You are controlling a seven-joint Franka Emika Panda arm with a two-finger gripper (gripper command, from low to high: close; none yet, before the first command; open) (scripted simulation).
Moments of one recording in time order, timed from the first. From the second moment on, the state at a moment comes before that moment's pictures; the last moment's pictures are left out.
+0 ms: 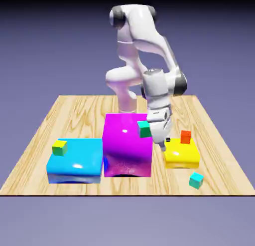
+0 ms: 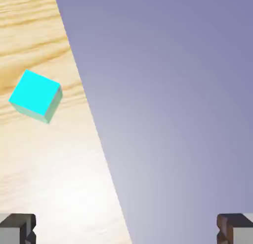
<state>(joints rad) 0.59 0.08 -0.29 -2.36 0.37 2.65 -0.62</state>
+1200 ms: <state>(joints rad) 0.99 0.53 -0.52 -2.05 0.60 2.37 -1.50</state>
